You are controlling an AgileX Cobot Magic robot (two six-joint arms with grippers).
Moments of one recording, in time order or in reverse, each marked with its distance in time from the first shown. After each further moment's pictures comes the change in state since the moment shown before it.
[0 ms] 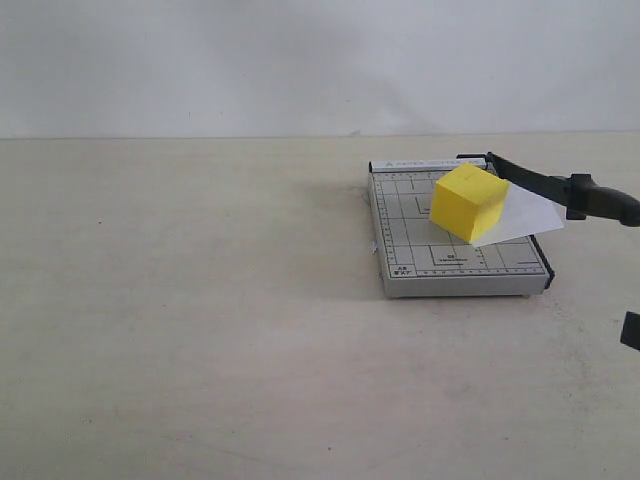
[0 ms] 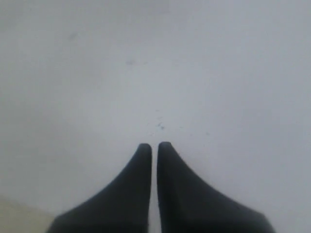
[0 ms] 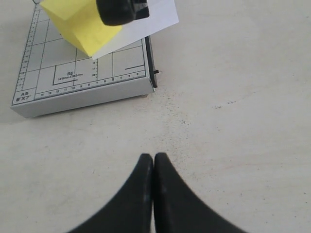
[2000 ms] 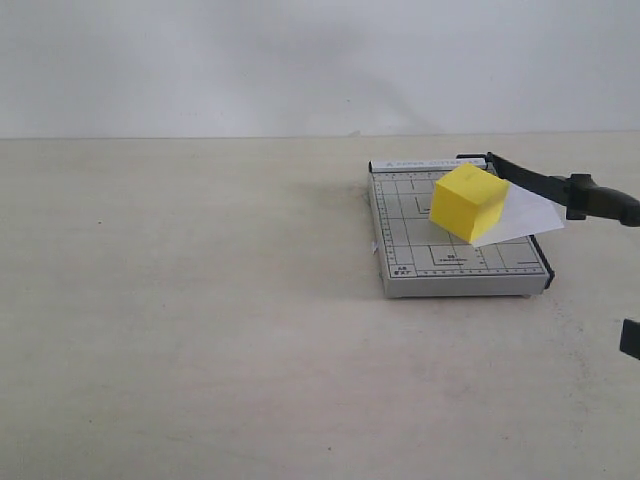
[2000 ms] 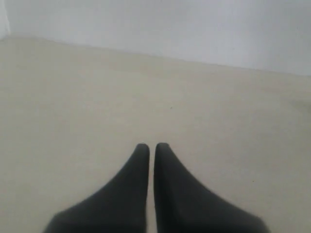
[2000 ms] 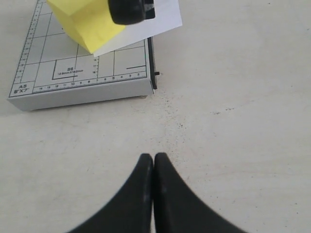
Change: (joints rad) left arm -0.254 -0.901 1.156 2.078 -0.586 -1.605; right arm 0.000 0.000 0.000 0.000 -0.004 -0.073
